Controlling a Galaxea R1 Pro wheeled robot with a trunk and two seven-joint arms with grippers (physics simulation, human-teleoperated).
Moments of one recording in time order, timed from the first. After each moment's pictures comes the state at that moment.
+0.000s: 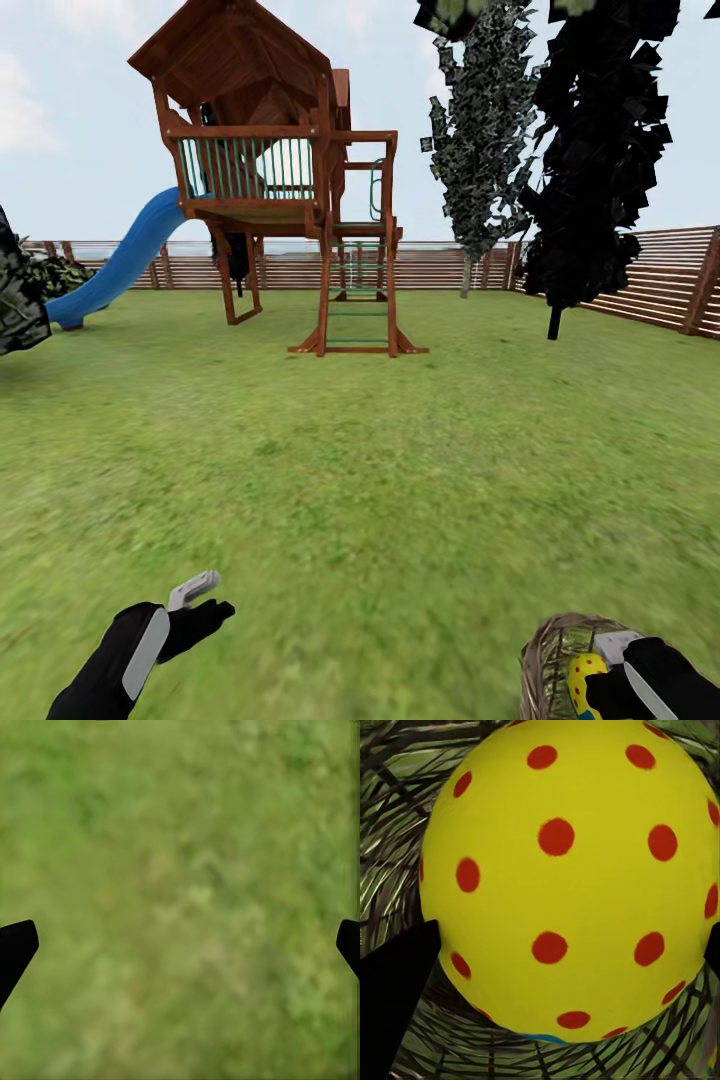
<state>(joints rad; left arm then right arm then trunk) -0.41 0.08 0.23 -0.80 0.33 0.70 0.02 -0.36 -0.46 0.35 -0.75 -0.38 0.75 0.05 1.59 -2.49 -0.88</state>
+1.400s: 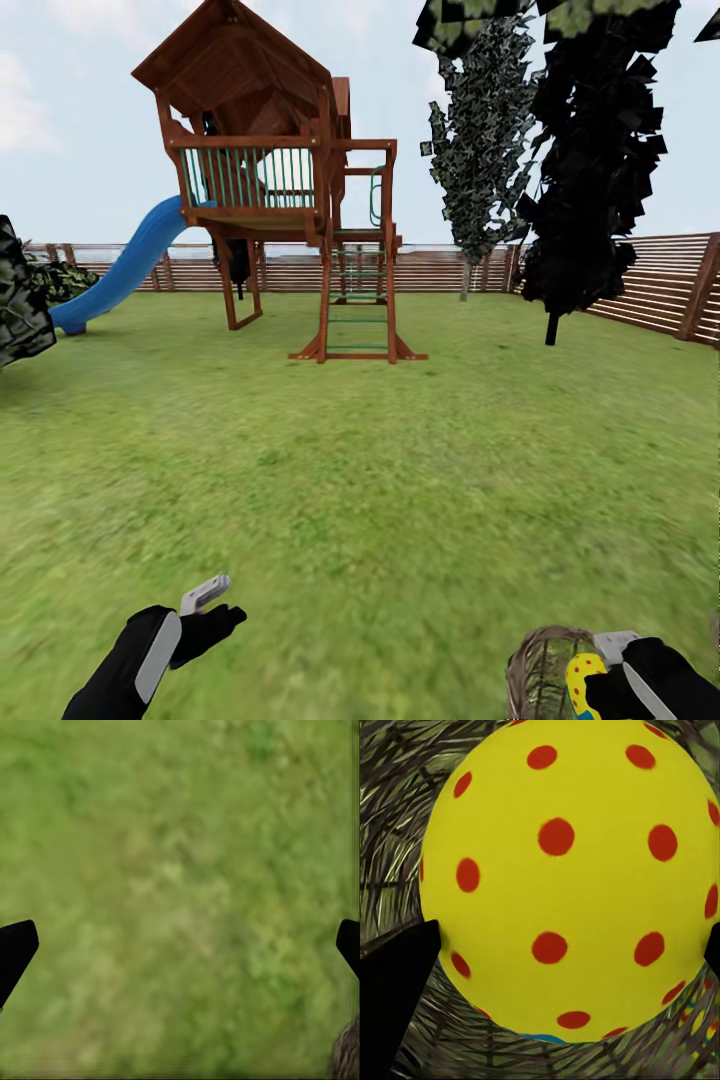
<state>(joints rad) -0.41 0.05 0.23 -0.78 0.33 0.70 0.02 -0.36 -0.46 0.35 -0.75 -0.38 0.75 0.05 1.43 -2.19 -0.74</state>
